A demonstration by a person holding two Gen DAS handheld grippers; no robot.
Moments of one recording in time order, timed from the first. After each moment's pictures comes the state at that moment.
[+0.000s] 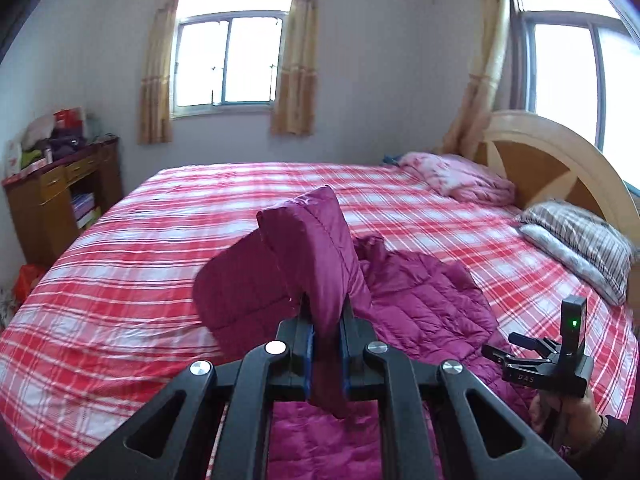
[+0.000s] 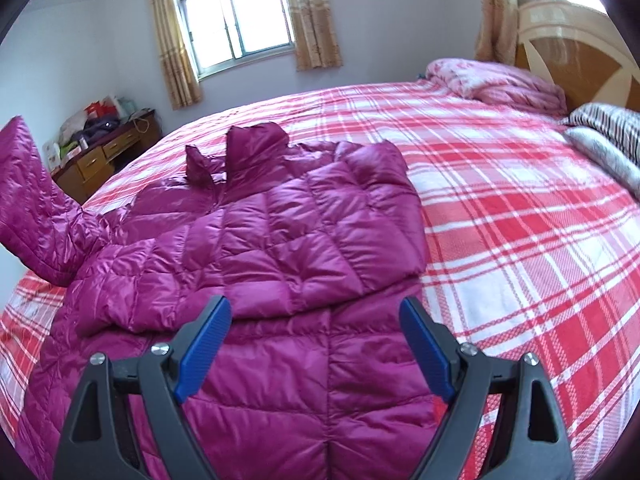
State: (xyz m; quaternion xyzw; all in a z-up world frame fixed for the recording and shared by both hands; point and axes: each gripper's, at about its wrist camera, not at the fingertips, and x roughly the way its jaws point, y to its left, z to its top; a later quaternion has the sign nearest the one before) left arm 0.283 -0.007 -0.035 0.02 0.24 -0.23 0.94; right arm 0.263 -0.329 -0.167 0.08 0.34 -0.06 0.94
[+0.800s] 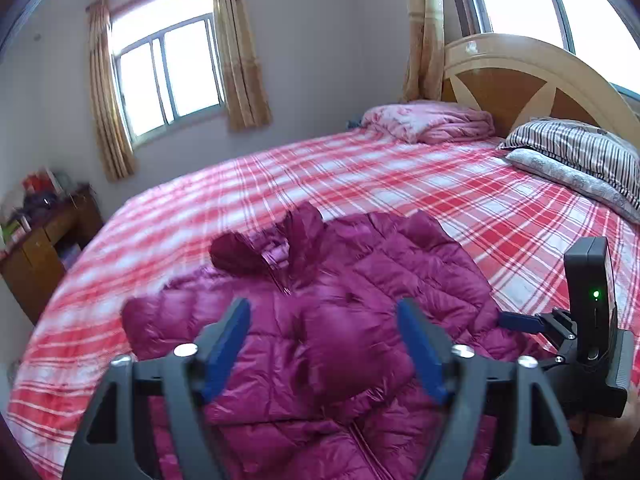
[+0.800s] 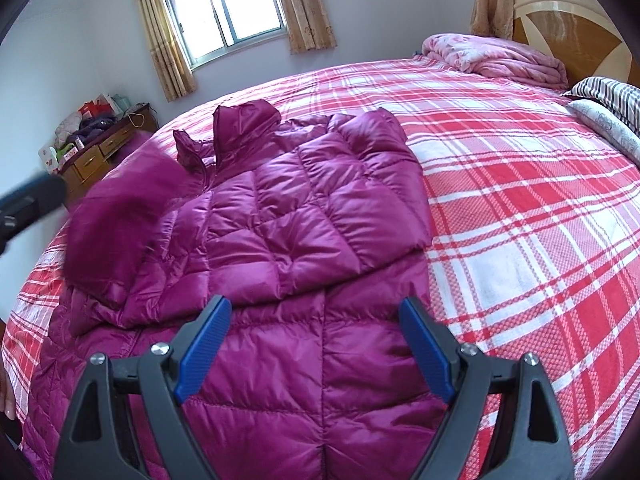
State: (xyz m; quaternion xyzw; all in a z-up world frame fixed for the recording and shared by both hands) left arm 0.273 -0.153 -0.076 0.15 0.23 -0.23 0.93; right arm 0.268 -0.334 -0.181 0.10 0.36 -0.05 0.92
